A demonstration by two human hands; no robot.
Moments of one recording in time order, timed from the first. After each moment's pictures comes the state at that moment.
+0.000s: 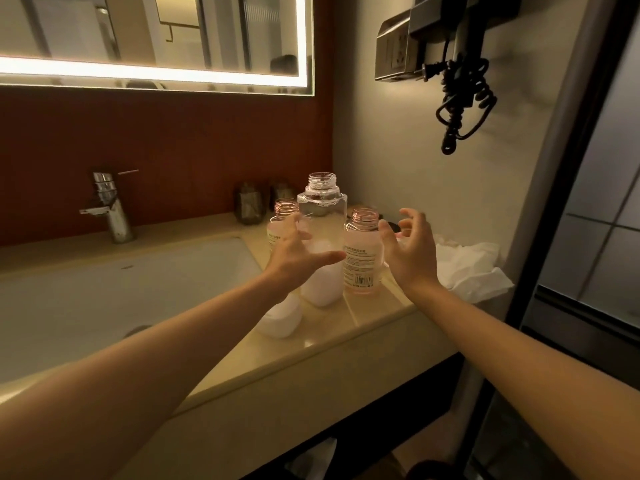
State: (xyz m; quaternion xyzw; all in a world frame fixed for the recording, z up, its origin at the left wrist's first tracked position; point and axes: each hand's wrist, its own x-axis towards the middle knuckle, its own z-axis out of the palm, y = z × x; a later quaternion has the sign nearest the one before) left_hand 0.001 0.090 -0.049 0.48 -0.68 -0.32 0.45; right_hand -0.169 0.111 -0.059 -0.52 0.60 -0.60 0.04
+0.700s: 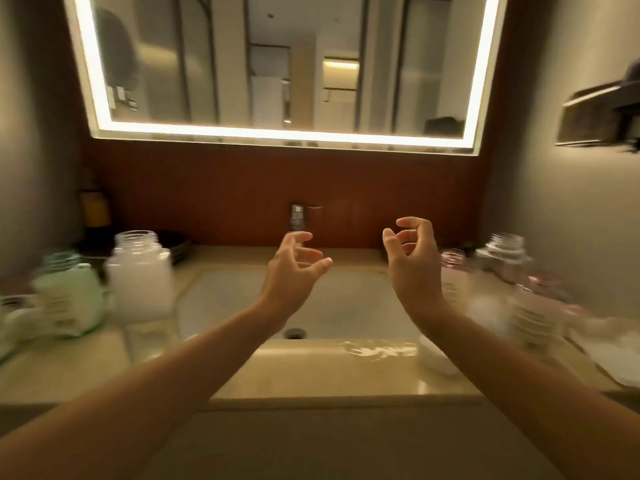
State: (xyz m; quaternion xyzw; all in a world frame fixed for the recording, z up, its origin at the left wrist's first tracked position) left_hand 0.222 0.203 -0.003 0.55 -0.56 -0.19 0.59; right_hand 0.068 0.159 0.011 -0.62 0.40 -0.66 0.18
